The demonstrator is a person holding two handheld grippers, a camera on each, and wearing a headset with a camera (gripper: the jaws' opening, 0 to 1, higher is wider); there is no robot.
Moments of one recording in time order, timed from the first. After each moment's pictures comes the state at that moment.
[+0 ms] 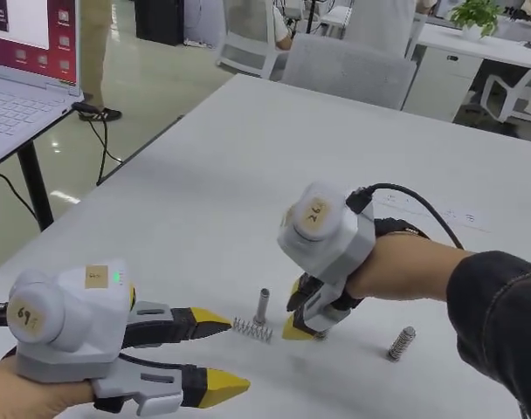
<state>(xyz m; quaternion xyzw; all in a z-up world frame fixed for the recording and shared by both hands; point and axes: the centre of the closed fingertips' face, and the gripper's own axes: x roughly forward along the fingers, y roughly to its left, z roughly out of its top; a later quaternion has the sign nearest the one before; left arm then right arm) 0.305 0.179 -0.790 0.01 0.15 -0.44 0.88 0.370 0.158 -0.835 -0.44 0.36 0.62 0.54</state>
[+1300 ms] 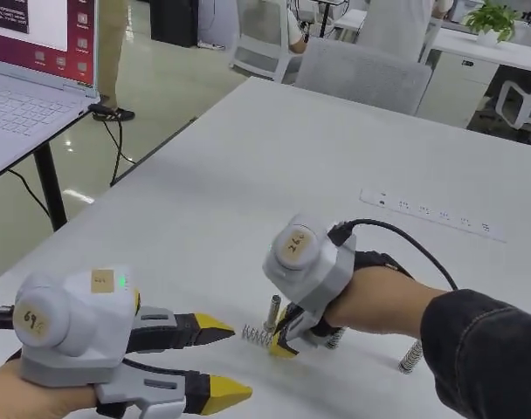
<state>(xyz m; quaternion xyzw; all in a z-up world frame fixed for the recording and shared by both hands) 0.304 0.188 -0.793 0.00 0.16 -0.44 0.89 0.366 0.175 -0.867 -0.43 0.37 0.61 0.55</state>
